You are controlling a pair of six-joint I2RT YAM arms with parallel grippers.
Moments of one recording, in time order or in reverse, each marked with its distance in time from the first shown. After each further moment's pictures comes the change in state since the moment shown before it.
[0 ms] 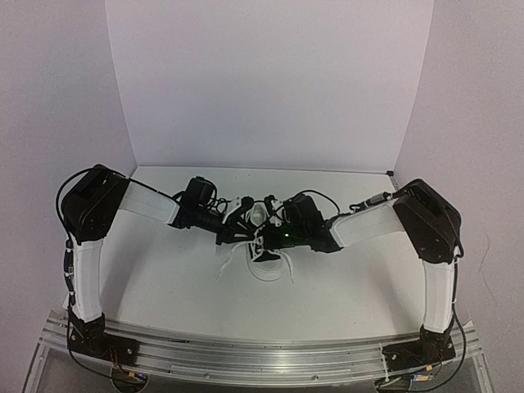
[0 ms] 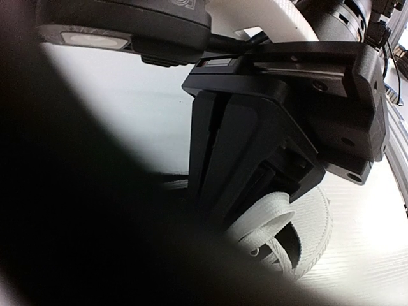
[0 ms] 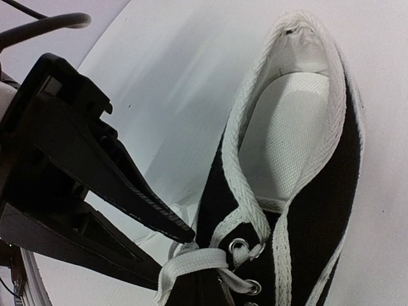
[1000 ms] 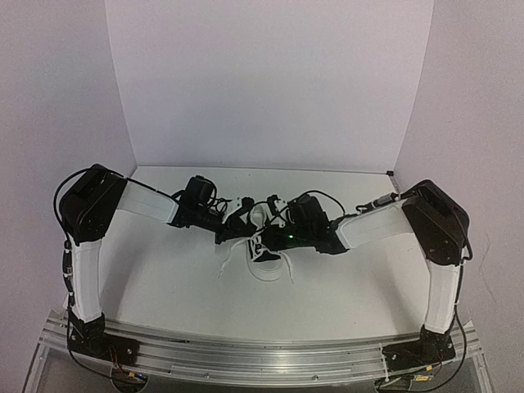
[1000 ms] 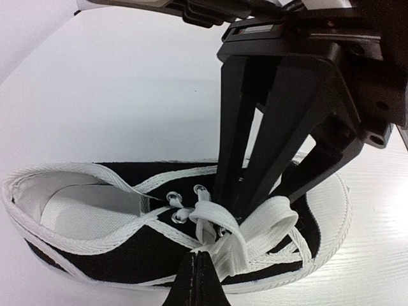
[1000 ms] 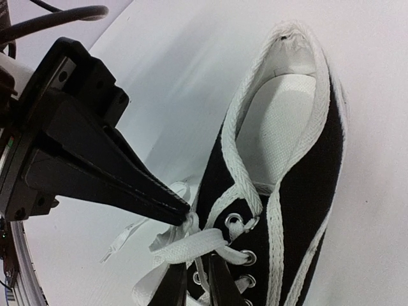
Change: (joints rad) left arm 0.001 -0.016 -0.002 -0.026 -0.078 0.064; right arm 0.000 -0.055 -0.057 0.005 0.023 -0.040
